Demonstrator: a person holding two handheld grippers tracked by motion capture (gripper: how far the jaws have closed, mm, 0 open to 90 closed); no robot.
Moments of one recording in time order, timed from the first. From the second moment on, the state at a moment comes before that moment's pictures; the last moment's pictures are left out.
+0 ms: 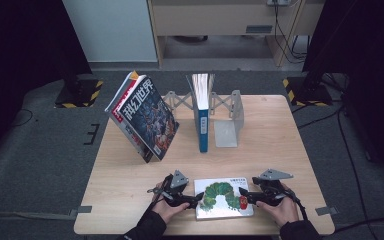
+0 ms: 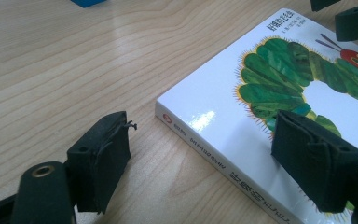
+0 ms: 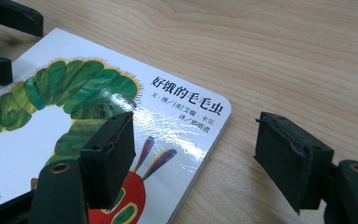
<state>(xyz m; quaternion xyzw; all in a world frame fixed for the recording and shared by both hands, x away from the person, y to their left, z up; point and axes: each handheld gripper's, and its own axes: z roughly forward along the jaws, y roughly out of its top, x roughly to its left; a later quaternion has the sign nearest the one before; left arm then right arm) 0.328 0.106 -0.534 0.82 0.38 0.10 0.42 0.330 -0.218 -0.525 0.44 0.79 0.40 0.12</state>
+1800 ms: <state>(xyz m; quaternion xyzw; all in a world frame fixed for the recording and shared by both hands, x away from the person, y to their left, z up) 0.318 0.085 -0.528 0.83 0.36 0.08 0.42 0.329 -0.218 -0.529 0.48 0.75 0.45 0.07</state>
